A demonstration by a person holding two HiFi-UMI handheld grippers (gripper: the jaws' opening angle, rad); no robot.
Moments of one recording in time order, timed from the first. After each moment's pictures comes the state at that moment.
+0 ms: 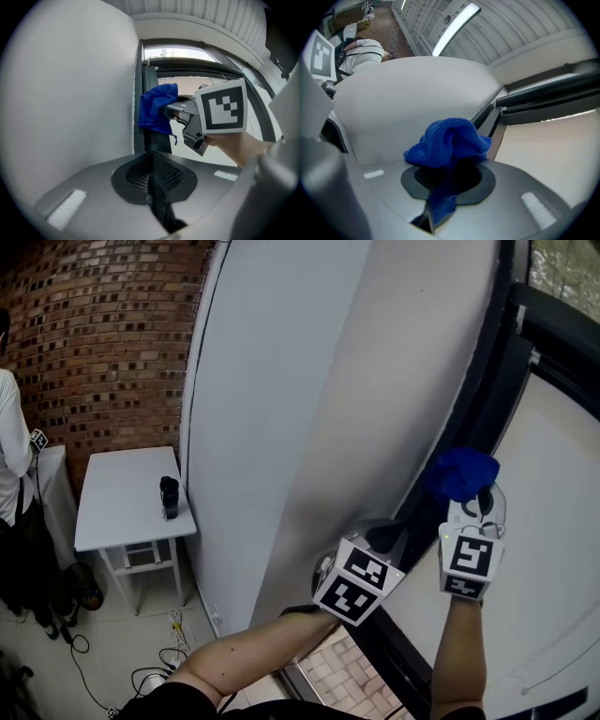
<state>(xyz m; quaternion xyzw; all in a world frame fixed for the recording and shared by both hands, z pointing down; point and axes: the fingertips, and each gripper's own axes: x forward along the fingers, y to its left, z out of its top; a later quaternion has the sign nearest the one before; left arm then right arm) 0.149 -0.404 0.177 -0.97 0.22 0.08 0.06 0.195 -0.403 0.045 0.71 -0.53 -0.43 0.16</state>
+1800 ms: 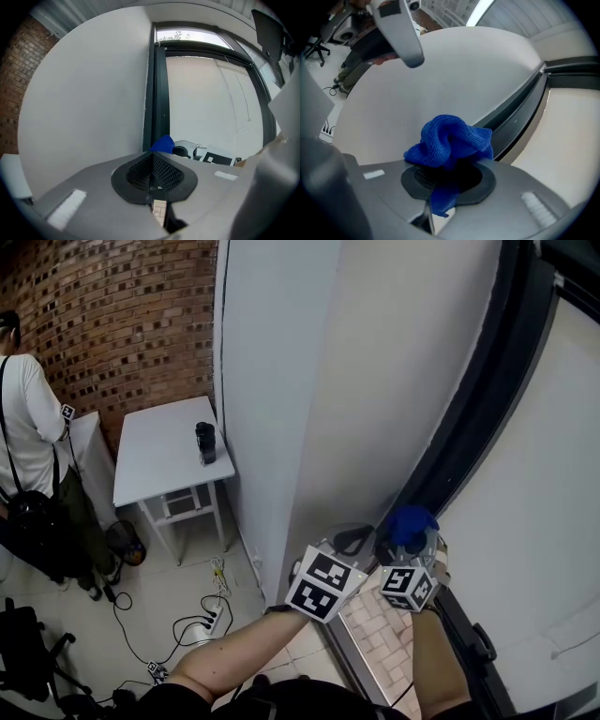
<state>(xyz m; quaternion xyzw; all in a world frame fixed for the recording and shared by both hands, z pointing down) 0.087 -0.370 0.346 -0.96 0.28 -0.02 -0.03 0.200 -0.416 0.386 0.66 -0.57 -0.31 0.38</state>
